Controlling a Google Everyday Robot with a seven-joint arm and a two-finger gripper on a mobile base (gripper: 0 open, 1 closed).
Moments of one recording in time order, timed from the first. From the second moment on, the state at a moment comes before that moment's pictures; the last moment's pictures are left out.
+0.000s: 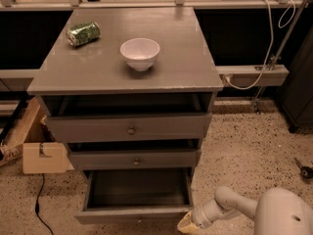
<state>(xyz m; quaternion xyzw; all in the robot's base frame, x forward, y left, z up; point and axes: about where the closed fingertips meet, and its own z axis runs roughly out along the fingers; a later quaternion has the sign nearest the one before) 0.412 -0.122 0.159 -0.55 0.72 0.40 0.16</state>
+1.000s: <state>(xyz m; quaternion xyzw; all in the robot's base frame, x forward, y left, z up) 0.433 -0.095 0.167 -0.59 0.69 0.34 0.26</state>
